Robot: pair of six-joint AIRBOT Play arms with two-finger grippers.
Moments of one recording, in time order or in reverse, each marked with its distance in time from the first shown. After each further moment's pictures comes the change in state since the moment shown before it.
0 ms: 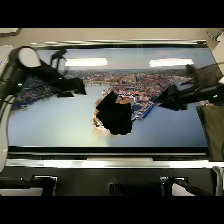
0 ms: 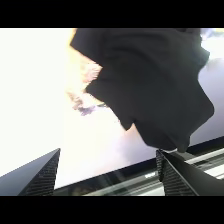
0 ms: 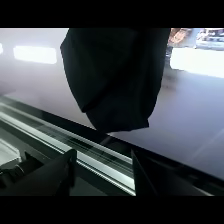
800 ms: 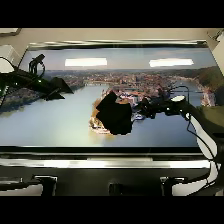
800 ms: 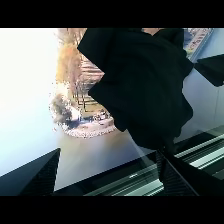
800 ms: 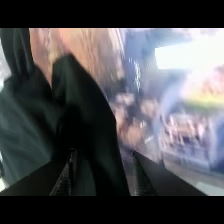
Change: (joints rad) left arm 0.239 0.072 -0.205 -0.245 0.072 0.183; right arm 0.190 -0.372 -0.167 0.229 -0.523 -0.107
